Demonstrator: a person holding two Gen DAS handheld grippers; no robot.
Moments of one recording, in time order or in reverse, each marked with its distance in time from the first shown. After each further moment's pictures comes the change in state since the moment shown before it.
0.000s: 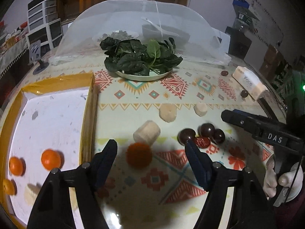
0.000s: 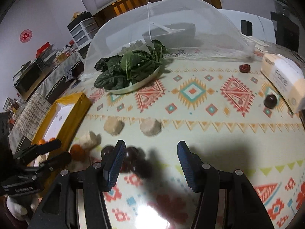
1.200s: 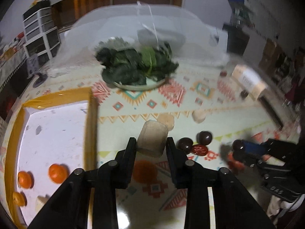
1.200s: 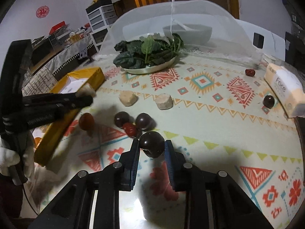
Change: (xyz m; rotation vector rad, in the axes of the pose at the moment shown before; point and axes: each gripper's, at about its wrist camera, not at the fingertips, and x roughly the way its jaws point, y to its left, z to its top) left arm -0.017 -0.005 0.014 0.031 -0.023 0.008; right arm -0.038 0.031 -0.046 -0.187 0.020 -0.010
